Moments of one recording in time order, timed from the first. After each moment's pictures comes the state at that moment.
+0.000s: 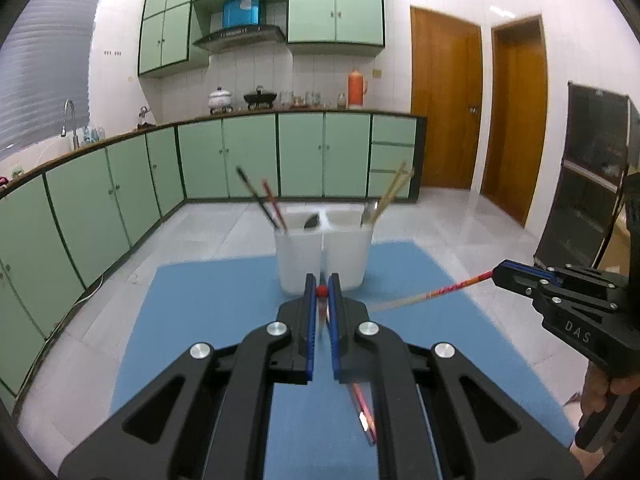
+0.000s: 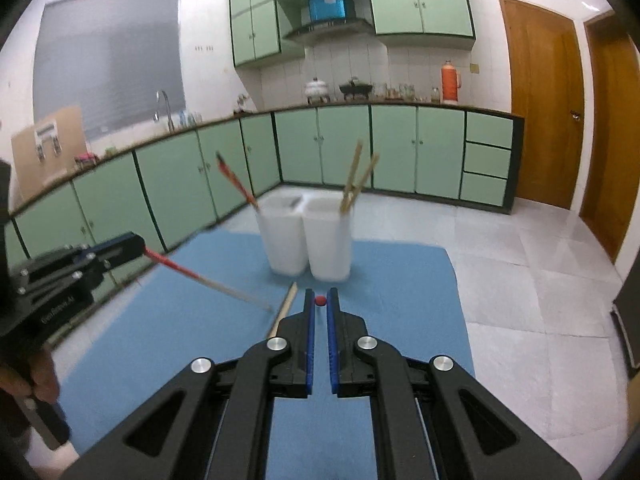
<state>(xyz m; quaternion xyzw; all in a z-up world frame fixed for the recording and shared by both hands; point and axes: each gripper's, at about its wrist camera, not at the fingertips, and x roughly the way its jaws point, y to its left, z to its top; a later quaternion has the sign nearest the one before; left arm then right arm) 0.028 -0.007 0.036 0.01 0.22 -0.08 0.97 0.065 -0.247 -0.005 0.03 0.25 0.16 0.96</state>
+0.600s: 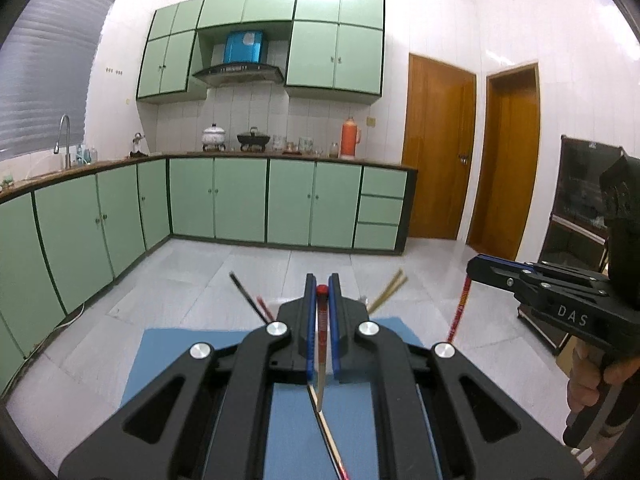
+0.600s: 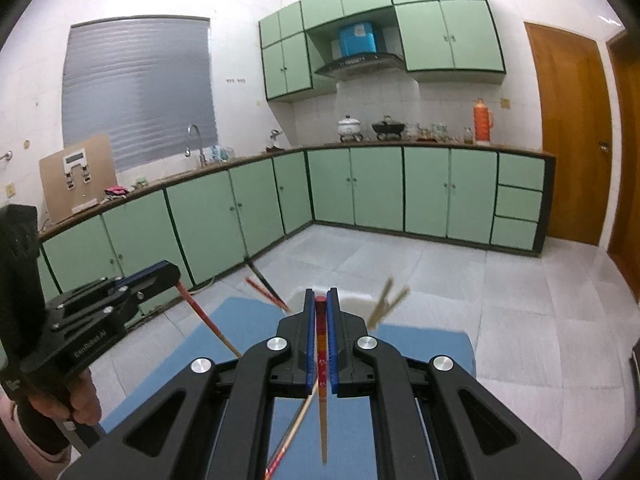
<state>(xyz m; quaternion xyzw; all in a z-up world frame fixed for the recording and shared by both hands) 0.074 -0.001 0.108 -0.03 0.15 -0.11 0.98 0.116 -0.232 0.094 0.02 0.19 0.22 0.96</state>
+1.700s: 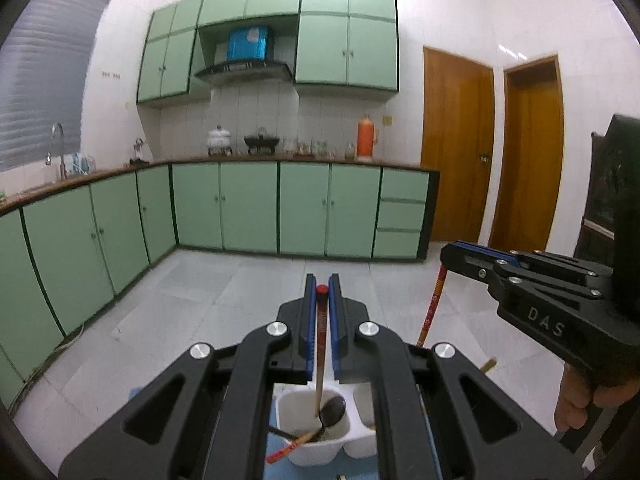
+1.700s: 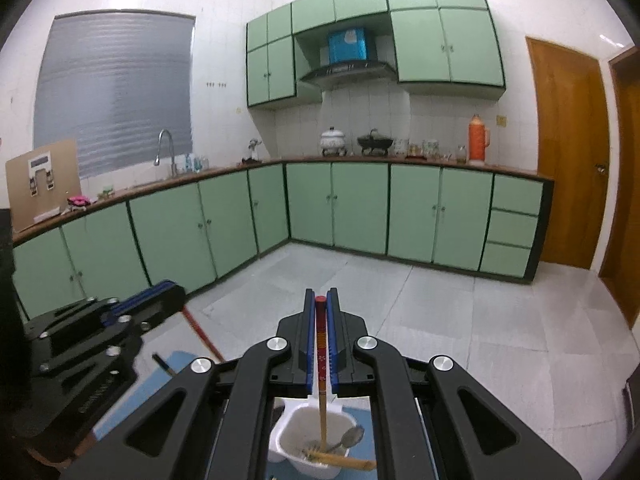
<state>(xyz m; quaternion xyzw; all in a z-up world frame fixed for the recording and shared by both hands) 0.239 -0.014 0.100 -0.01 0.16 -0.09 0.98 0.281 -0.201 0.085 0.00 0.19 0.18 0.96</state>
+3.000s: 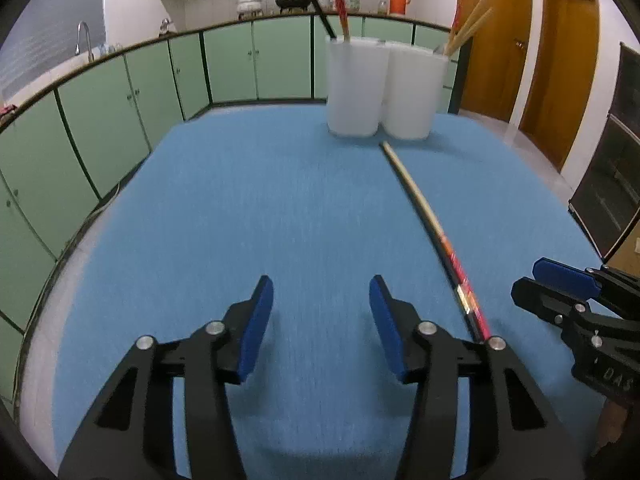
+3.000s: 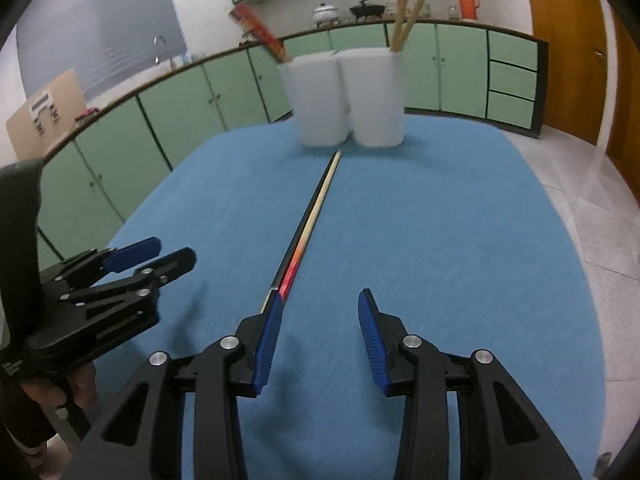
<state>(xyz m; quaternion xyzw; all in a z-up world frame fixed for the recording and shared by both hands) 0.037 0.044 -0.119 0.01 0.39 -0.02 0.92 0.060 -0.181 -0.146 0.03 0.39 0.19 0.90</state>
